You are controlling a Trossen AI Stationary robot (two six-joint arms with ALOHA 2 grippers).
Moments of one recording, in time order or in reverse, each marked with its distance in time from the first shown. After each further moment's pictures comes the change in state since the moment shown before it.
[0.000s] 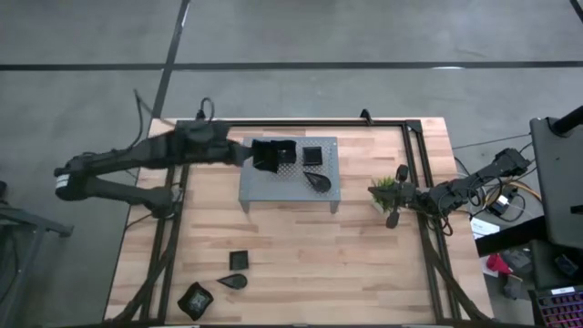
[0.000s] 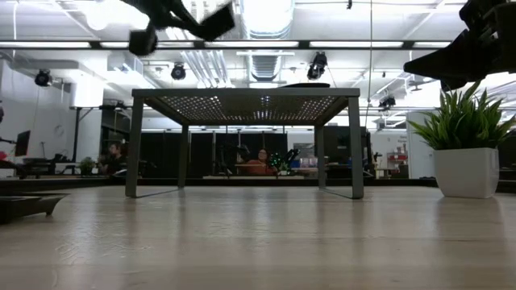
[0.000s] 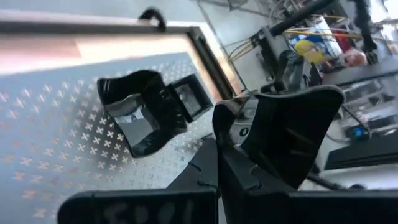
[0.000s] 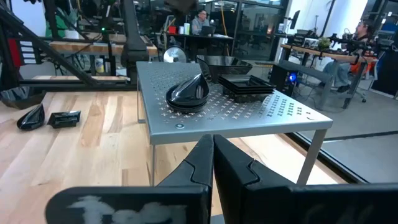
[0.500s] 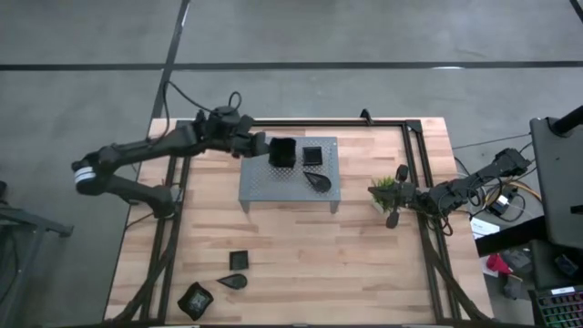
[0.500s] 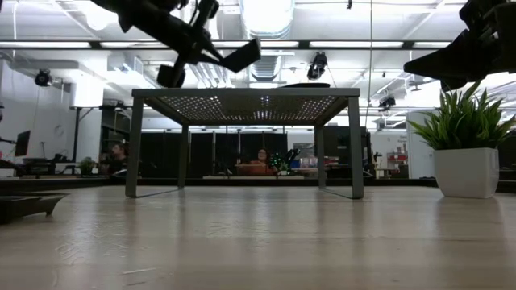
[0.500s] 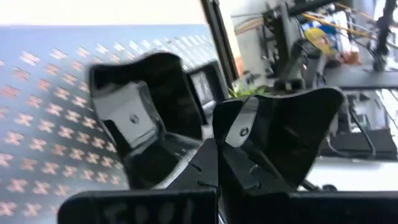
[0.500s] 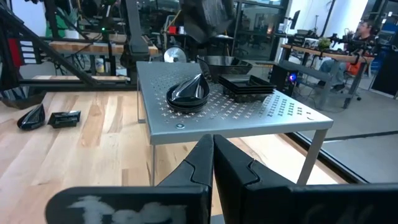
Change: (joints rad) left arm 0.184 0.242 -0.001 0.155 0.328 -0.111; right arm 0.000 0.000 0.000 0.000 0.000 0.000
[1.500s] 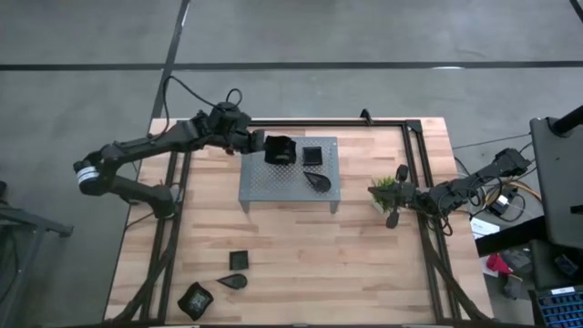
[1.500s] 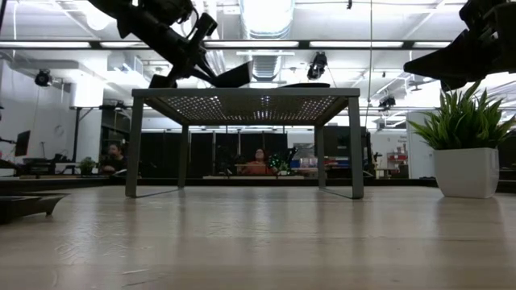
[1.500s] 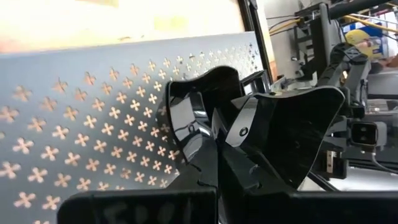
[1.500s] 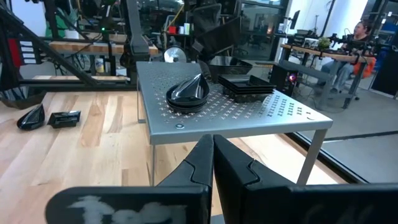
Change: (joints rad) left arm 0.074 0.020 0.005 -0.107 -0.009 0.066; right arm 0.000 0.000 0.000 0.000 0.000 0.000
